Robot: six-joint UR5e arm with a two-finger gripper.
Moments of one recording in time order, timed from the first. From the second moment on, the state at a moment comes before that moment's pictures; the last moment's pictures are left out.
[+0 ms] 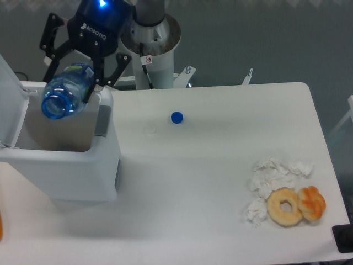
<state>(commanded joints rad) 2.33 -1.55 -1.61 -0.90 0.80 0.35</state>
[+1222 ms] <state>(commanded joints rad) 2.25 -1.62 -1.64 -0.88 0.80 0.45</state>
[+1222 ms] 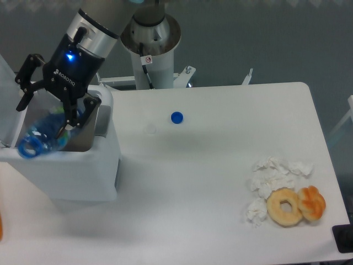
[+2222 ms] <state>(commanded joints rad) 2.30 -1.62 -1.62 -0.89 1.09 0.72</state>
